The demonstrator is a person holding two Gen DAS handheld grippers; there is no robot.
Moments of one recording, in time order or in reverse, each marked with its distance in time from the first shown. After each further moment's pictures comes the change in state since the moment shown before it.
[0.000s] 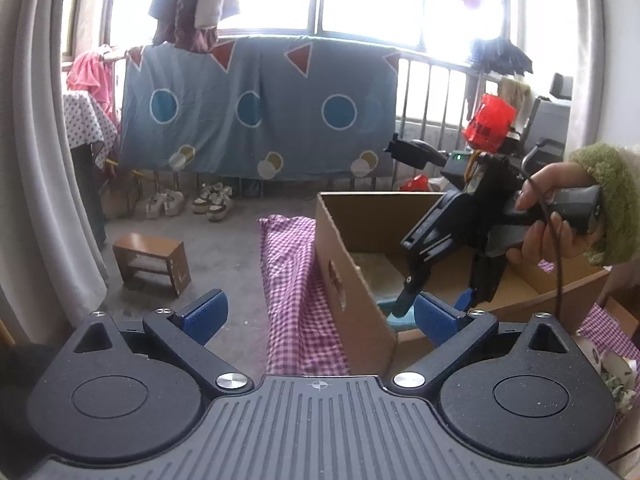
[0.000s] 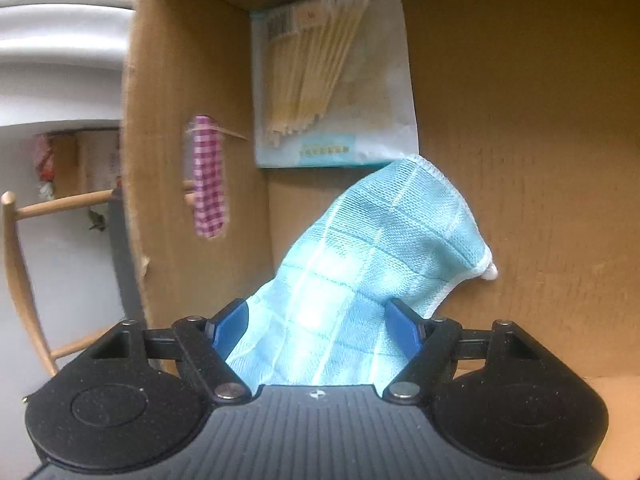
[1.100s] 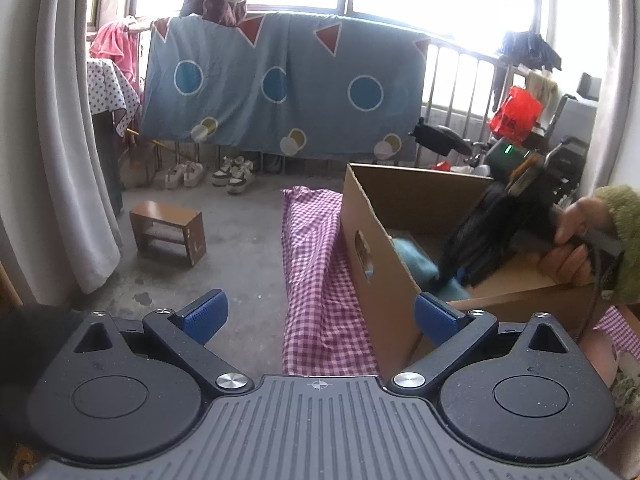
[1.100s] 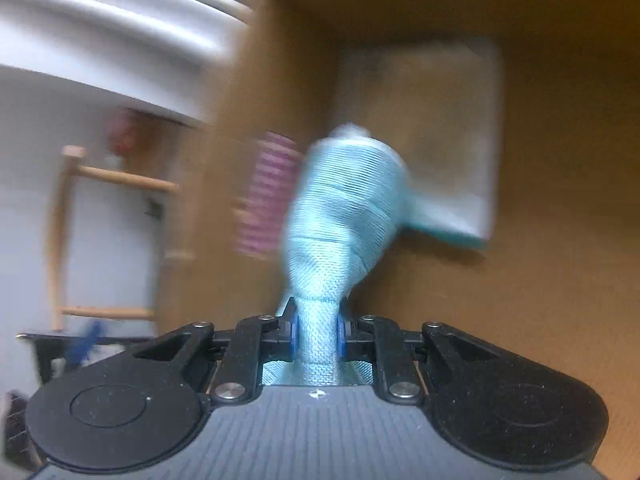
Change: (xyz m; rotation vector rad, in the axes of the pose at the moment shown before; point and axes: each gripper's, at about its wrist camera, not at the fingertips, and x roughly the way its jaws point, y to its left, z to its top) left arm 0.007 0.013 -0.015 -0.070 0.060 0.053; right arm -0.017 -0.010 -0.012 -0.282 -0.160 0.153
